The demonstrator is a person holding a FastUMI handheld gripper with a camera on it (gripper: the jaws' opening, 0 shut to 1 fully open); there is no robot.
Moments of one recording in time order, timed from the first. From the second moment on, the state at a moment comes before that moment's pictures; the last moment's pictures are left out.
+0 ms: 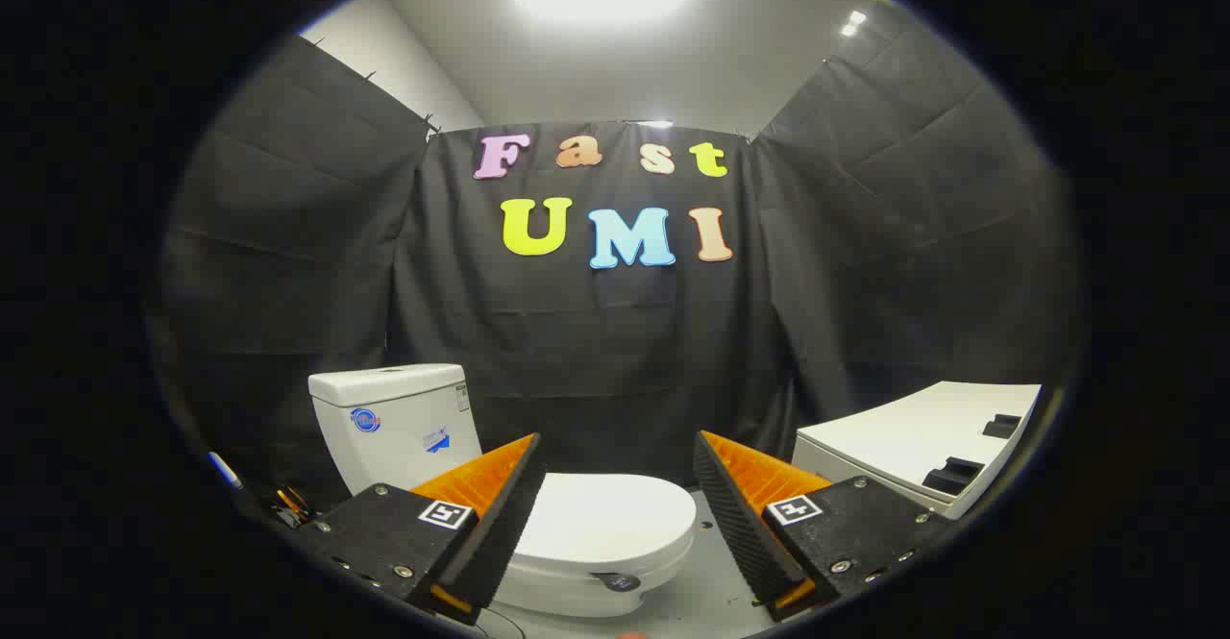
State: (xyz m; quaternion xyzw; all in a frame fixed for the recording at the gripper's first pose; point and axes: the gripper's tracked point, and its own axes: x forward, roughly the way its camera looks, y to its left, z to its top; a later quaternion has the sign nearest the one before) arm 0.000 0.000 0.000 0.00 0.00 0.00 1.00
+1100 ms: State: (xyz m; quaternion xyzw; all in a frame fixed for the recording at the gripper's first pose) arm 0.015 0.000 -0.015 0.01 0.01 0.01 1.00
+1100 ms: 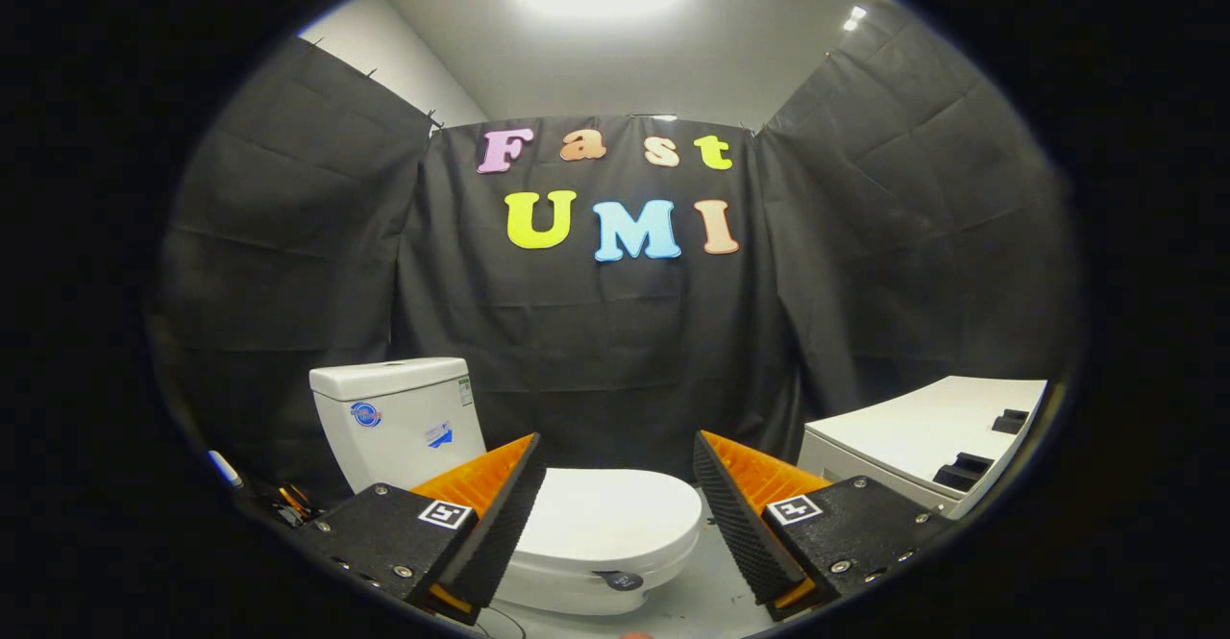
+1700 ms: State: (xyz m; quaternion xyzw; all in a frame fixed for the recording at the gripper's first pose) arm 0.060 -0.023 -0.074 0.11 0.08 0.01 0.99
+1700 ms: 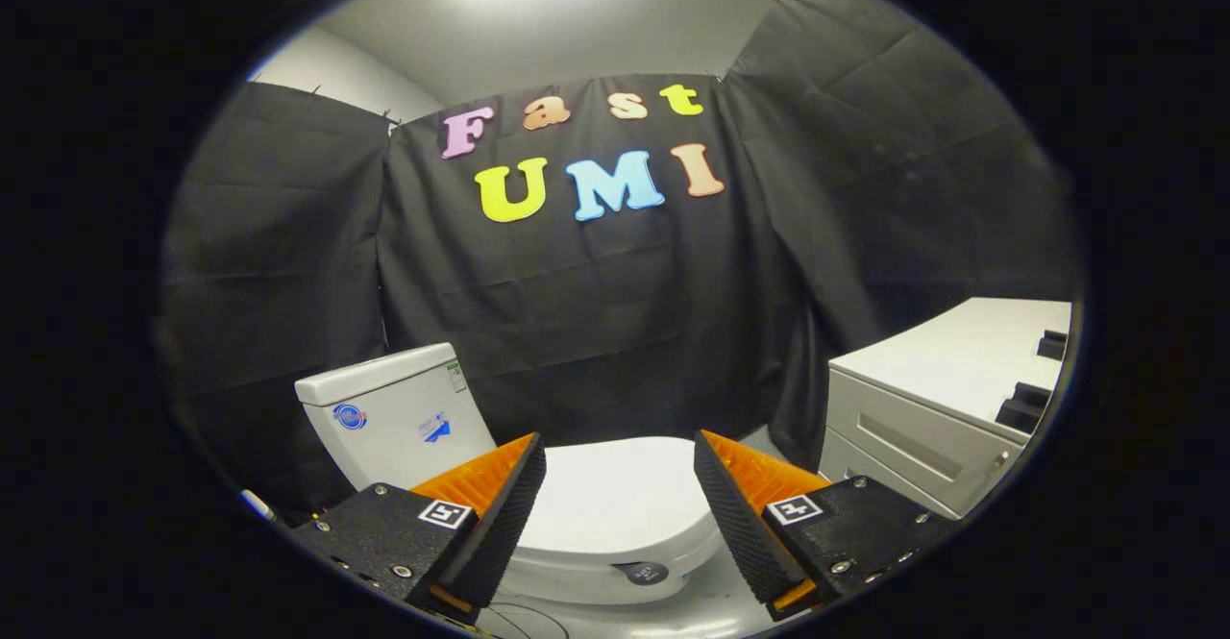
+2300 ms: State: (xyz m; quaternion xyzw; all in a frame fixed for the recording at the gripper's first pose) arm 0.079 -0.024 -0.166 0.27 0.20 0.06 0.94
